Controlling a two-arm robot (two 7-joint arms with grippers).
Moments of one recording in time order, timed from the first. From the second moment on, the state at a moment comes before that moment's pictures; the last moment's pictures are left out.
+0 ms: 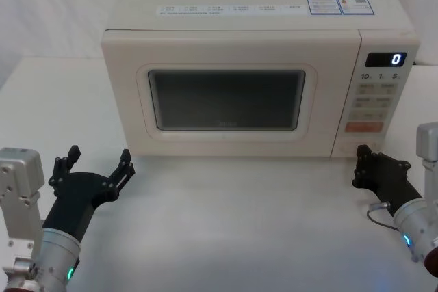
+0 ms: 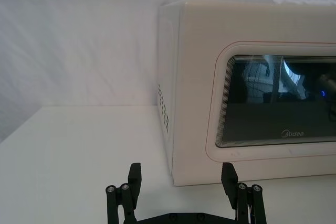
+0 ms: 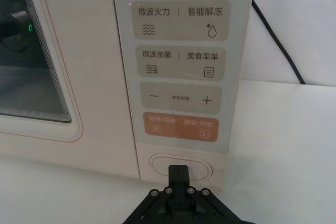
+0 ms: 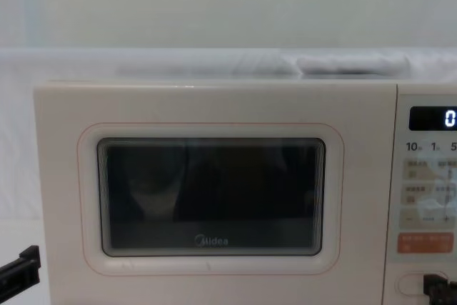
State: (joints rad) left arm 0.27 0.24 0.04 -1.85 -0.25 -0.02 -0.02; right arm 0.05 0.13 -0.13 -1.47 0.14 0.03 0.16
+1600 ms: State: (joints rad) left arm 0.27 0.24 0.04 -1.85 -0.25 -0.02 -0.02; right arm 0.13 0.09 -0.14 -1.36 0.11 0.00 0.12
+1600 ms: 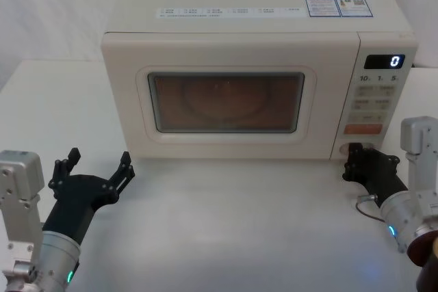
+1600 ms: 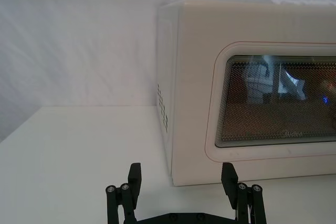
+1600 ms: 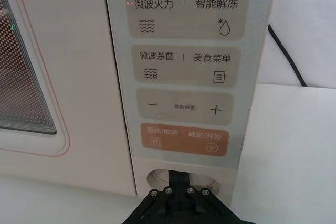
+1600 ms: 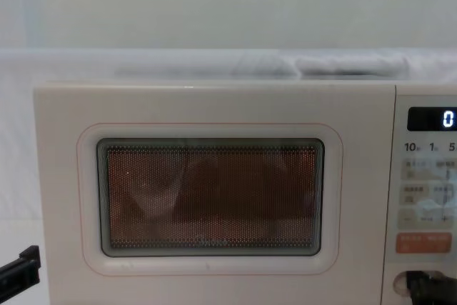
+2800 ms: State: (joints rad) left arm 0.27 0.24 0.04 -1.85 -0.25 -0.02 -0.02; right arm 0.13 0.07 -0.13 -1.37 0.10 0.01 0.12
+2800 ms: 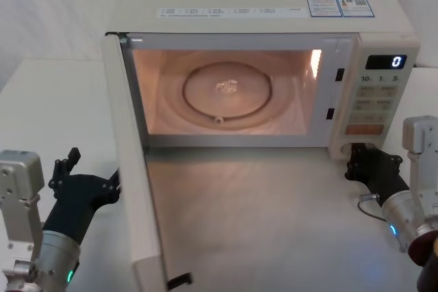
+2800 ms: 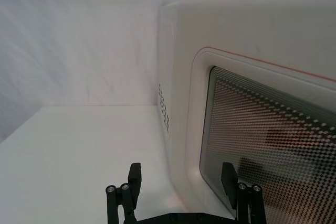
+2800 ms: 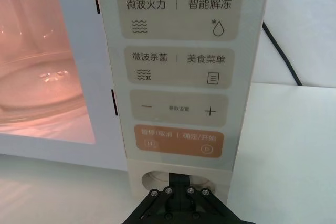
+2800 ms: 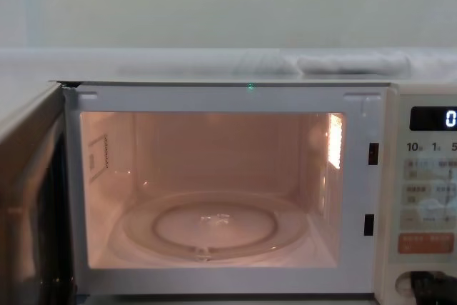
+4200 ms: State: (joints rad) left arm 0.27 0.24 0.04 -1.85 -0.25 -0.02 -0.02; right arm -0.06 0.09 -0.12 -1.65 0.09 0.07 0.11
